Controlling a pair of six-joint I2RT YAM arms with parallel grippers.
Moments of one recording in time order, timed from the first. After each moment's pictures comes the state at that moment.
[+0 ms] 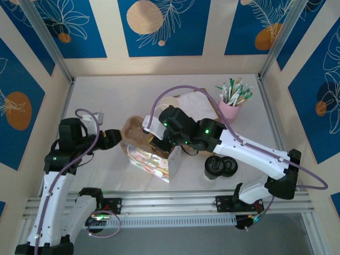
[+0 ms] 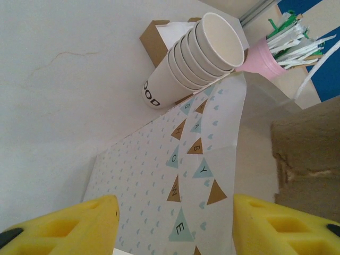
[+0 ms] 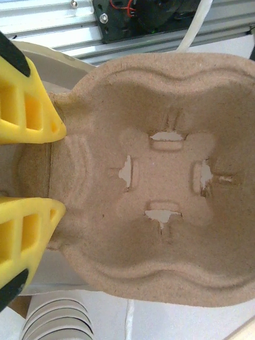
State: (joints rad) left arm -0.07 0.71 0.89 -0.82 0.60 -0.35; right arm 1.11 1.42 1.49 -0.82 0.01 -0.16
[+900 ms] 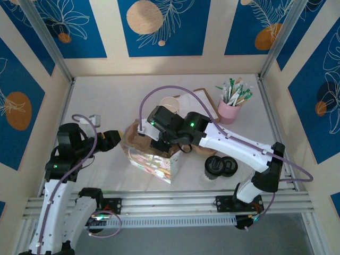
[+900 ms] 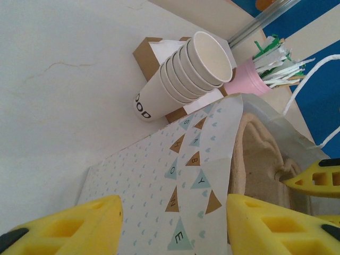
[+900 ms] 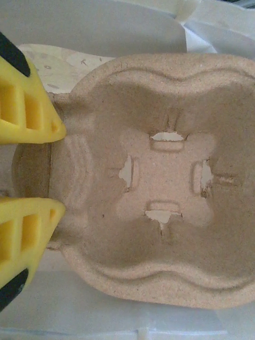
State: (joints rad) left arm -0.07 0.64 0.82 -0.73 0.60 -0.45; right arm 1.11 1.58 1.67 -1.08 0.05 -0.17
